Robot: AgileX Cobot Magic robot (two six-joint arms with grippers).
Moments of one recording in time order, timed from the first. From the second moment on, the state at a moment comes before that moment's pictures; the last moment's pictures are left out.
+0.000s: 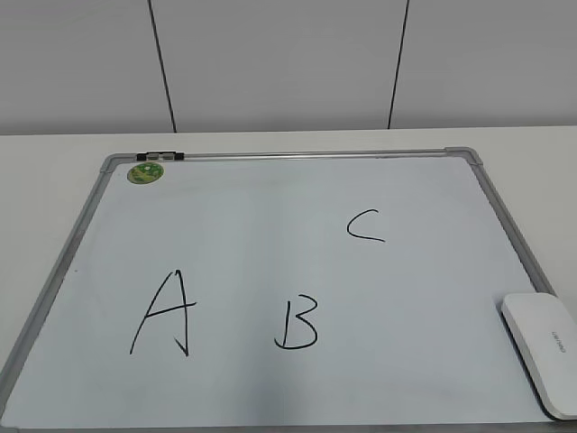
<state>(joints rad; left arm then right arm) -0.03 0.02 -0.52 0.05 1.10 -0.06 0.03 -0.02 -0.50 -0.10 1.15 0.04</state>
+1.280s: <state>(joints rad) -0.03 0.28 -0.54 0.05 1.04 -0.06 0.03 -0.02 -0.50 -0.10 1.15 0.04</state>
